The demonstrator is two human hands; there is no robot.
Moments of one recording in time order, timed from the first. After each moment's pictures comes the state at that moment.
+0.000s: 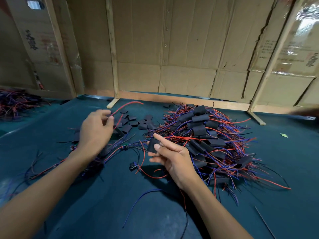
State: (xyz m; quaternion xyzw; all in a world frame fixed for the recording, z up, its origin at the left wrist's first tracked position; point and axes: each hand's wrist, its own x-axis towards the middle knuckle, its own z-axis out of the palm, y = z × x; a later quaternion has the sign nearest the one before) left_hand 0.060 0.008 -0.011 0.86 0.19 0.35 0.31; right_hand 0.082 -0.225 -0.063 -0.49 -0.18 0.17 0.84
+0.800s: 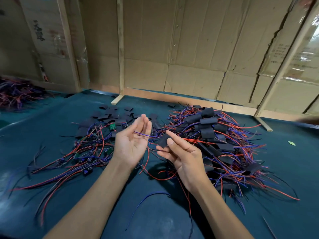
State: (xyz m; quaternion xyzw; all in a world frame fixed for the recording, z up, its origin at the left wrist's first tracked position) left_hand 0.088 -0.060 -0.046 0.15 0.00 0.11 0.98; right_hand 0.083 -0.229 -0.056 -0.45 -0.16 0.13 0.87
